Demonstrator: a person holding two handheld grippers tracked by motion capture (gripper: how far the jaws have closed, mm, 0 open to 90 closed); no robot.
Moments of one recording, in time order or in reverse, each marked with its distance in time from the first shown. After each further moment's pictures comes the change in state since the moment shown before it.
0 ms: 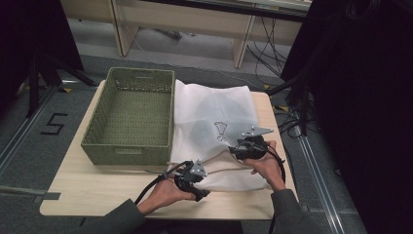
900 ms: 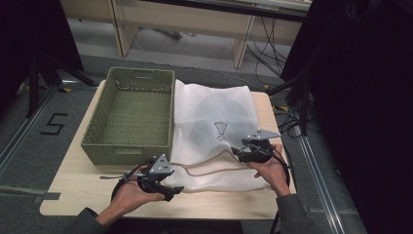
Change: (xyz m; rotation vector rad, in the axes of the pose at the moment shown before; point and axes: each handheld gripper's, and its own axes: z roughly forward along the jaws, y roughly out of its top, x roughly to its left) left arm 0.006 -0.048 -0.079 -0.138 0.117 -0.131; right arm 0.007 -0.005 -0.023 -0.080 -0.023 0.000
